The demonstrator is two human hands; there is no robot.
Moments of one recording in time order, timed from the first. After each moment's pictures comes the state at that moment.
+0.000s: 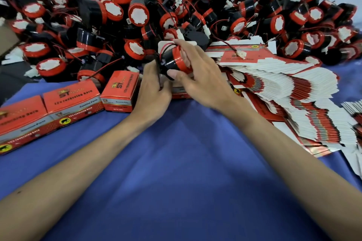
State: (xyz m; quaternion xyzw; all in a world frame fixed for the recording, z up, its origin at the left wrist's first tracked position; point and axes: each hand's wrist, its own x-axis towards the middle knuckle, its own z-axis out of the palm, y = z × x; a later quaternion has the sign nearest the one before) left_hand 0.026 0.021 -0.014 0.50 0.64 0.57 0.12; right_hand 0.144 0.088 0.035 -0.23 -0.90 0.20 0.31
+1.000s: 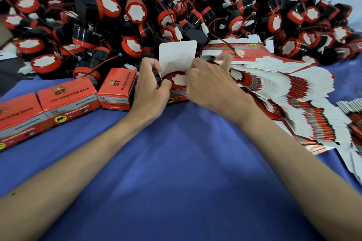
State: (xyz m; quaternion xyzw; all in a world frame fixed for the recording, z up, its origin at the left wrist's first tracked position) left_hand 0.029 0.018 -0.015 0.48 0.65 0.58 0.13; right_hand 0.149 0.086 0.034 -0.32 -0.93 -0.12 0.11
